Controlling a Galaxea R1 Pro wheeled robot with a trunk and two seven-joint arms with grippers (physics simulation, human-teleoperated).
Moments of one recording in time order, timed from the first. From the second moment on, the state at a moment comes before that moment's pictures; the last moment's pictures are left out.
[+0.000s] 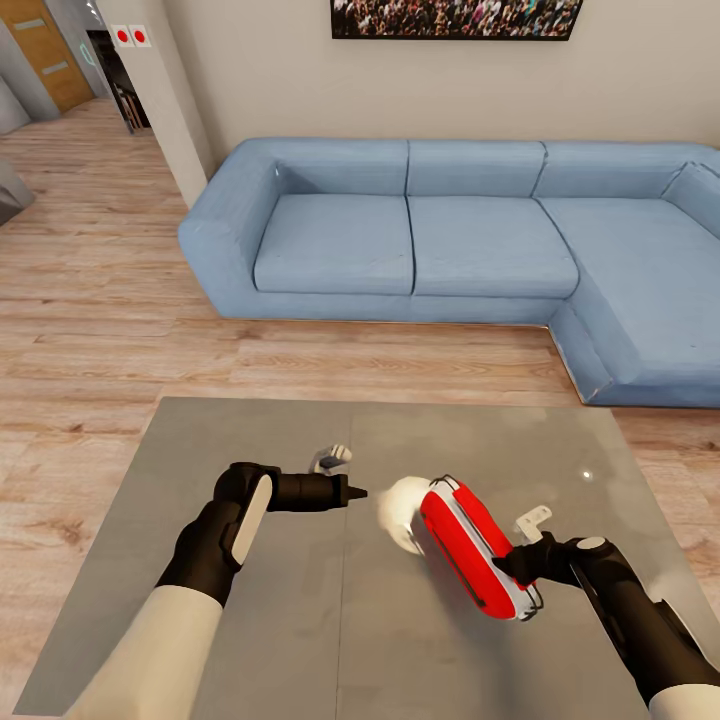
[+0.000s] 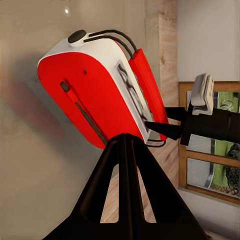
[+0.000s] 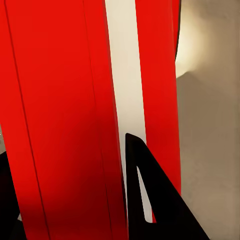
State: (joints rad) left arm -0.70 -0.14 -0.04 -1.07 0.14 1.03 -0.71; right arm -0.46 -0.24 -0.03 -1.08 0.37 0.58 0.66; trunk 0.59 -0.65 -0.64
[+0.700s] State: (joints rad) left arm -0.70 -0.14 -0.04 -1.07 0.14 1.03 -0.71; right arm -0.46 -0.24 -0.03 -1.07 0.37 0.54 0.66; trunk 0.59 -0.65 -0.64
